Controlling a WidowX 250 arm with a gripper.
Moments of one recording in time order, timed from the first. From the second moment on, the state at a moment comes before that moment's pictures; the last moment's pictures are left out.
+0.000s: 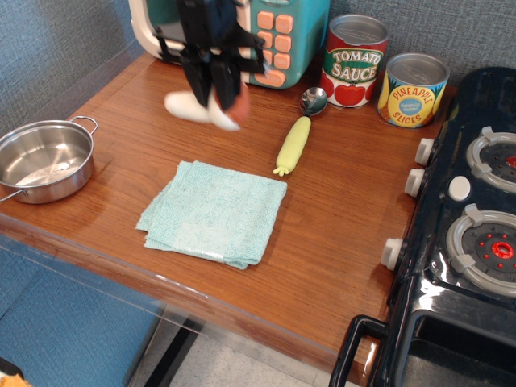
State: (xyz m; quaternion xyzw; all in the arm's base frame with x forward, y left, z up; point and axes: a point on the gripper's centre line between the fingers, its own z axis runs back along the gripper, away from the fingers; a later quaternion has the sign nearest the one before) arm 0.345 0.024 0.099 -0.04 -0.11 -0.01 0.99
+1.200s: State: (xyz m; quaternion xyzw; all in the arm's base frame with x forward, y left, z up) arm 0.250 -0.081 0.075 -0.04 -0.08 -0.21 0.97
